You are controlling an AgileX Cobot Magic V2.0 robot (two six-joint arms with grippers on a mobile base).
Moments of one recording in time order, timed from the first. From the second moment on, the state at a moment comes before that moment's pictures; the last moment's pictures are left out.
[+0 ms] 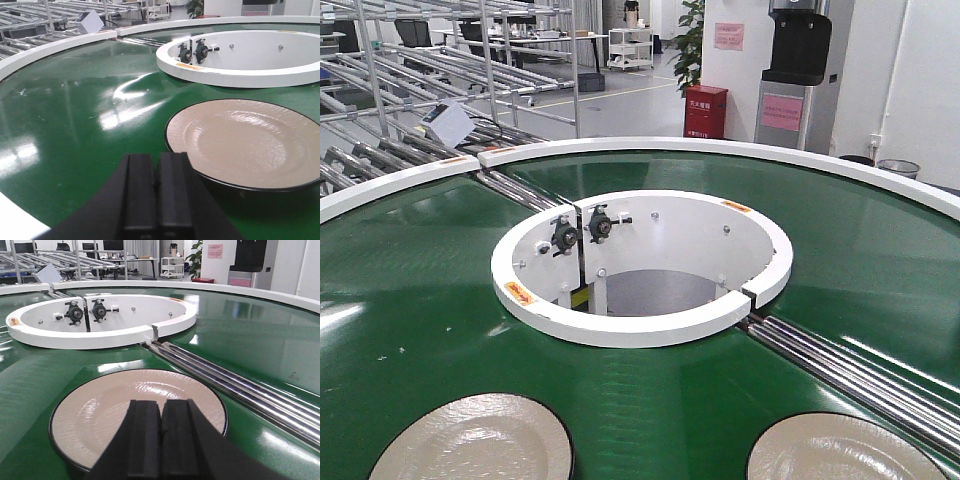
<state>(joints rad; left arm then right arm) 0.05 -0.01 0.03 -0.16 0.16 0.14 0.10 -0.01 0.03 -0.06 0.11 0.09</state>
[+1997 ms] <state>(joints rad) 0.05 0.89 -0.90 -0.16 0.00 0.16 0.10 0.83 -0.84 -0.06 0.11 0.01</state>
